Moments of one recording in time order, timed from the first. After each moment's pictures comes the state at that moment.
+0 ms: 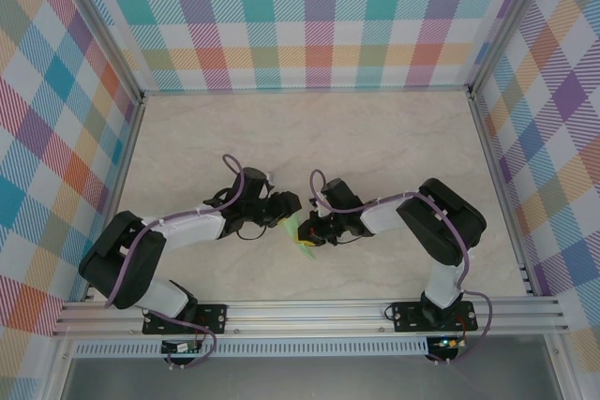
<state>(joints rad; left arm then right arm) -0.60 1.48 0.65 0.08 0.40 -1.02 0.76 1.82 0.72 0.19 -0.71 1.00</state>
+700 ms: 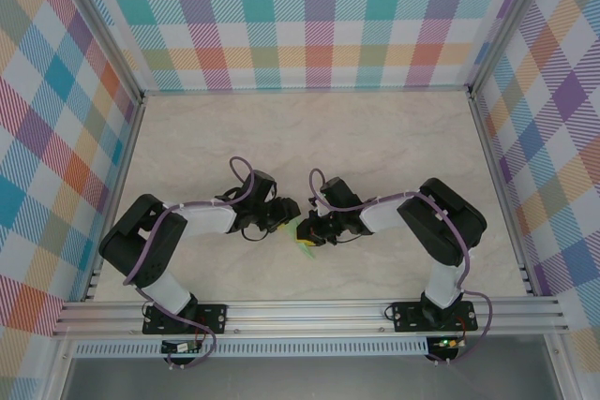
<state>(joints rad) -0.60 1.63 0.69 0.02 0.34 -1.03 0.76 1.82 0.74 0.16 -0.70 1.00</state>
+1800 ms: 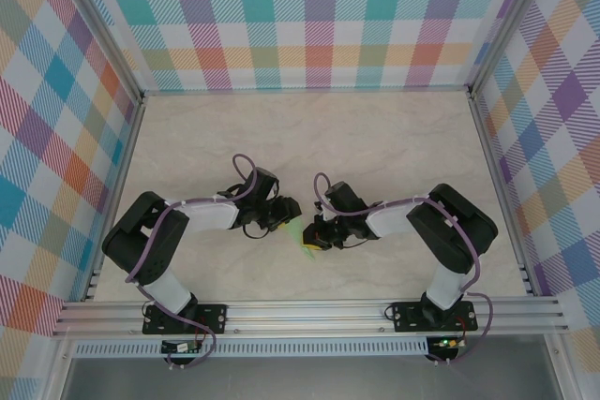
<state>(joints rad) -0.60 1.64 0.74 -0.05 0.34 -0.99 0.76 1.74 0.68 0.11 -0.65 0.97</state>
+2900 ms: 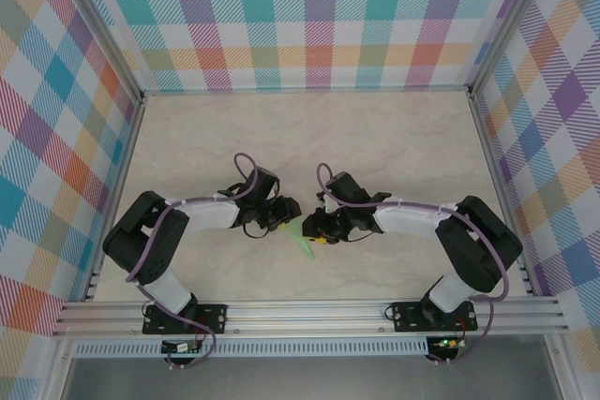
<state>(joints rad) -0.60 1.65 0.75 -0.08 0.34 -0.97 0.77 1.58 0.77 -0.18 -0.56 0.90</state>
